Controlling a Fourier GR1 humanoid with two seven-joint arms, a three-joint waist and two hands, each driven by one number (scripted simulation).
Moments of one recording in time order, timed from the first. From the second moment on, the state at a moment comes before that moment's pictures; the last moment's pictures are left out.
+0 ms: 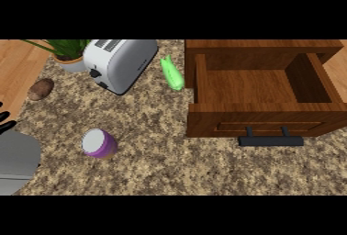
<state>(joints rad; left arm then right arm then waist) 0.12 0.72 0.30 -1.72 1.06 -0.74 0.34 0.37 -0.17 -0.39 -2.12 -0.32 0.20 0.07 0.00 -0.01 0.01</state>
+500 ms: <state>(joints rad) 0.04 0.61 0.20 -1.71 1.00 -0.64 0.41 0.42 -0.15 -0.44 -2.13 -0.37 0.28 0.04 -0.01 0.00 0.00</state>
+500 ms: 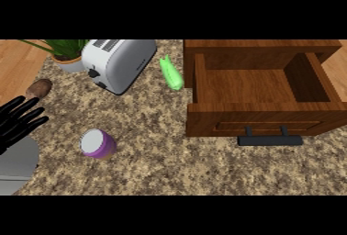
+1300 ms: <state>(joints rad) -0.07 0.37 0.13 -1.49 0.57 -0.68 0.24 0.43 -0.11 -0.55 -2.15 -0.40 0.38 0.08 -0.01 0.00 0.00</state>
